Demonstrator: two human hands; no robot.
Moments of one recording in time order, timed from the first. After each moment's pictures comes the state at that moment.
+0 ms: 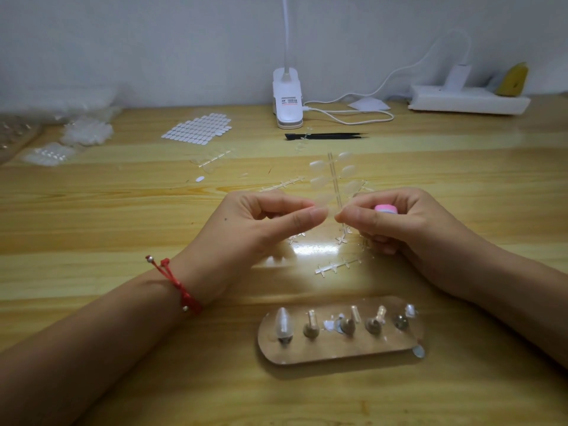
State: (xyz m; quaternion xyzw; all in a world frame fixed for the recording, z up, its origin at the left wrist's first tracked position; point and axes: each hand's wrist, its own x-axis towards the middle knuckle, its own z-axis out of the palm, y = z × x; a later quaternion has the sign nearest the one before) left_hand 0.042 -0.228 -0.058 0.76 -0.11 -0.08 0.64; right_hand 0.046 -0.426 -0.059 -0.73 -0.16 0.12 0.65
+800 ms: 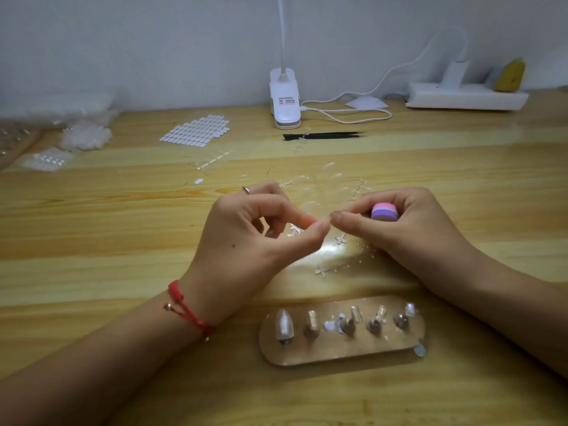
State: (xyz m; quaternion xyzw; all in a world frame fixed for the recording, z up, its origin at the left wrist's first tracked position) left_hand 0.033 -0.234 -0.062 0.80 -0.21 0.14 0.54; right_hand 0.041 -0.418 -0.061 -0.78 -0.09 -0.02 0.61
